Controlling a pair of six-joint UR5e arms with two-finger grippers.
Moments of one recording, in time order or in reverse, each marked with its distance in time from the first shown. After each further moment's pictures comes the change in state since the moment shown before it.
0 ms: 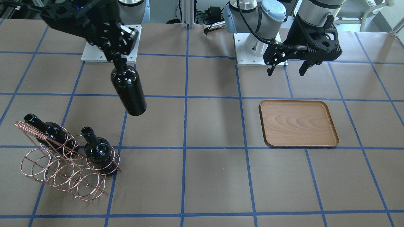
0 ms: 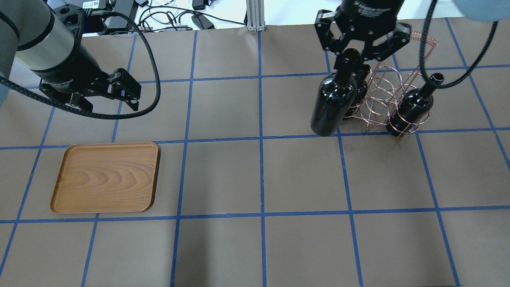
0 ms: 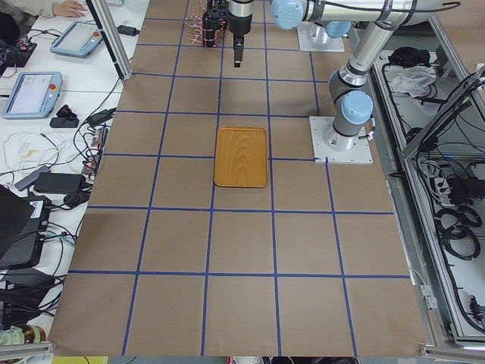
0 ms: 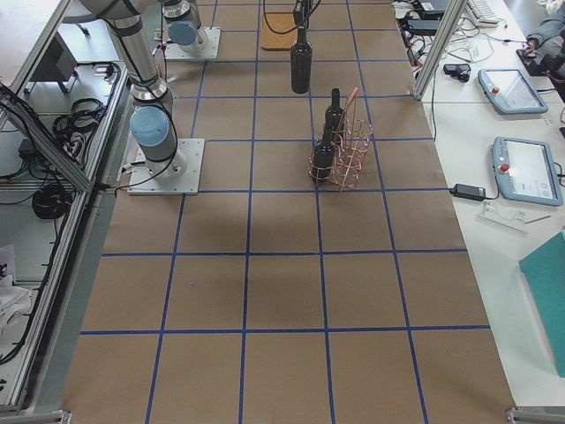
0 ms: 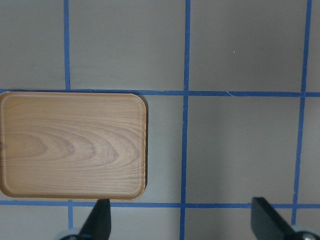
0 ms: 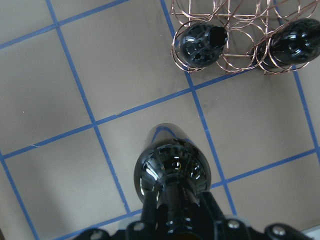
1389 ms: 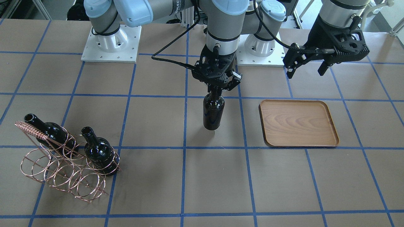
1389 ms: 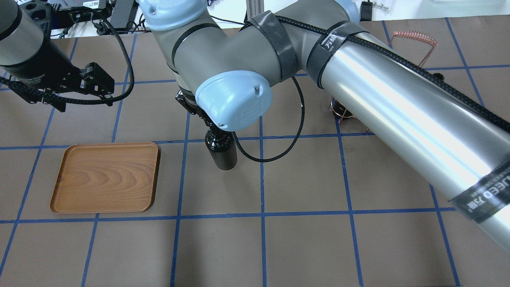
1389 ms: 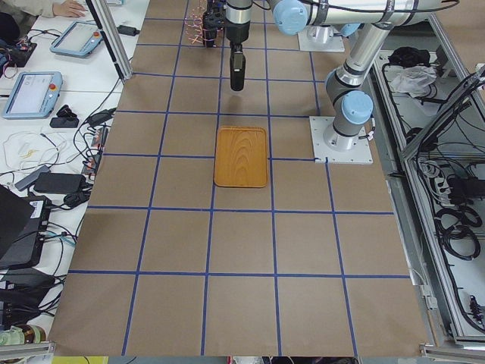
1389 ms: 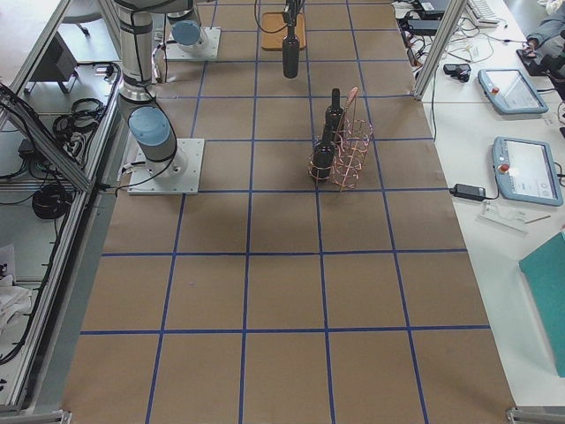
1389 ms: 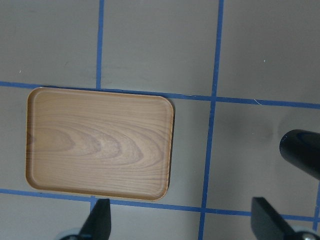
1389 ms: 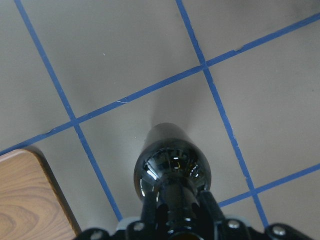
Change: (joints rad) left arm 0.096 -0.002 0.012 -0.002 0.038 0.002; right arm 0.373 0.289 0.026 -0.309 0.034 0.426
